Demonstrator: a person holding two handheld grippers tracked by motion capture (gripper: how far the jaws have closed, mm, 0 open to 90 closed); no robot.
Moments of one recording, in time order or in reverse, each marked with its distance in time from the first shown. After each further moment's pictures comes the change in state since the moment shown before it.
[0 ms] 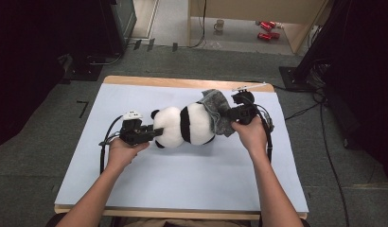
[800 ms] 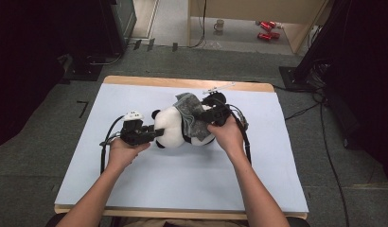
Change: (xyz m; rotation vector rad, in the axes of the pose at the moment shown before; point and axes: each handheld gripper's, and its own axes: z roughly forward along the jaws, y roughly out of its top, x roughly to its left) left arm -0.004 0.001 0.000 0.000 -0.006 0.019; right arm 0.058 0.010 0.040 0.051 0.100 -0.106
